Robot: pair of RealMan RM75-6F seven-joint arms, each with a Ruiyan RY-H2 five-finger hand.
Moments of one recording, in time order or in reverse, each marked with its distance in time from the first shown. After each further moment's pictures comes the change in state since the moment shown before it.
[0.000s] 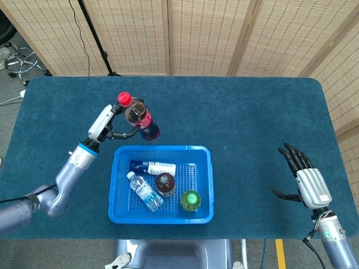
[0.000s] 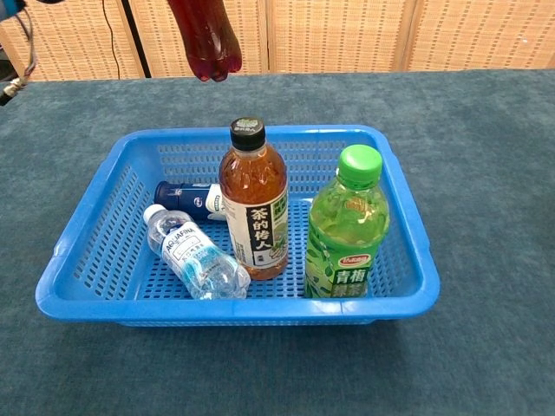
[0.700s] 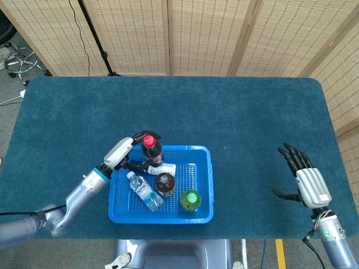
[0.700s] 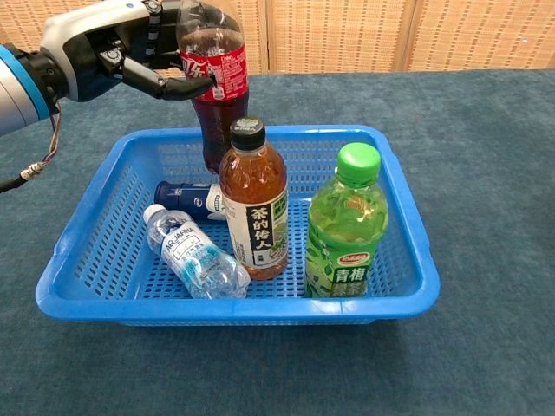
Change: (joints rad) left arm 0.011 -0.099 0.131 -0.038 0.021 -0.043 0.263; right arm -0.001 -0.003 0.007 0.005 0.004 -0.013 -0.003
